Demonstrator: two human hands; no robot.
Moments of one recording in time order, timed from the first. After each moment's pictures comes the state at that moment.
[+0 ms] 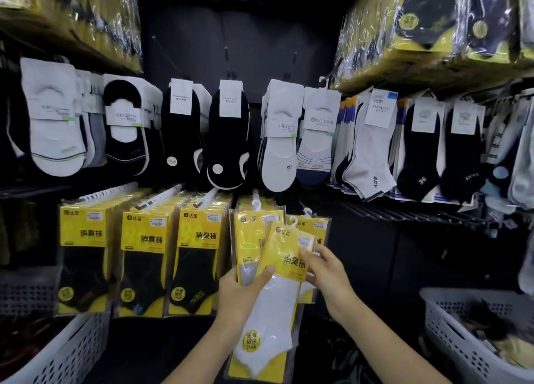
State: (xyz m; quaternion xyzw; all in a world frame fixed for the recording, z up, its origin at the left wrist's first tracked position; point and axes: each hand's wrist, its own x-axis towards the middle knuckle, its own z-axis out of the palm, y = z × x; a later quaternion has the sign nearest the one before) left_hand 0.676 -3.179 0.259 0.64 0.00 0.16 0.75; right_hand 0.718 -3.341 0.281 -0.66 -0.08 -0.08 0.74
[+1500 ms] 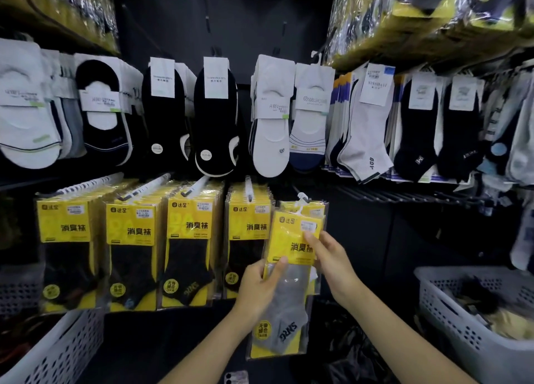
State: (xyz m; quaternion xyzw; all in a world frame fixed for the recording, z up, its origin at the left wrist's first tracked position) left_hand 0.705 -3.206 0.239 0.71 -0.13 0.12 0.68; right_hand 0.731 -3.357 0.271 -0.65 -0.10 -0.09 0.75
